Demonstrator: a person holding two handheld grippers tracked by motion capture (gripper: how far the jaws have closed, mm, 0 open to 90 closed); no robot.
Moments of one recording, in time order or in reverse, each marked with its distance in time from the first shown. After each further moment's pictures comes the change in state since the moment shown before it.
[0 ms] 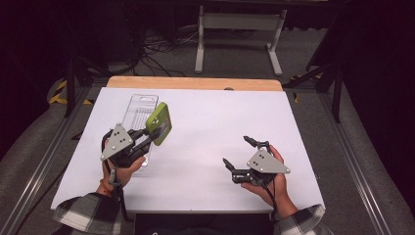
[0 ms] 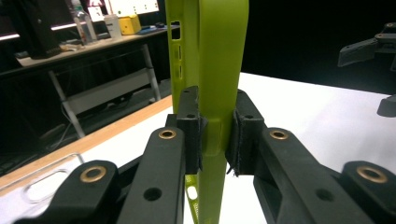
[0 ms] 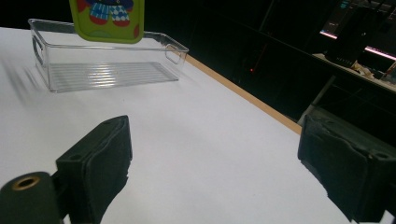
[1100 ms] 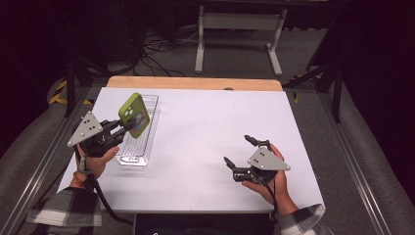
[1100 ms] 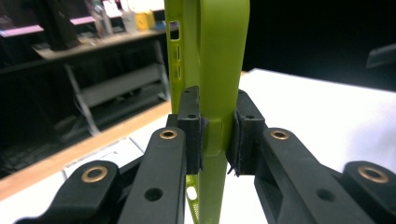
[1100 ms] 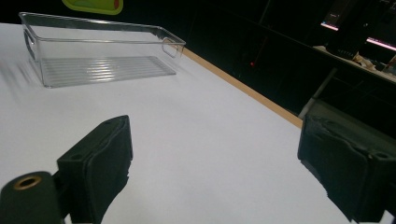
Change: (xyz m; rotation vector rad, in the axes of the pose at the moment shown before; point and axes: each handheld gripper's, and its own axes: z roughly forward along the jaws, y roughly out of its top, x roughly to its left) left arm 0.064 -0.004 -0.023 0.054 0.005 -0.014; right arm -0.006 -0.004 0.004 0.023 0.000 0.017
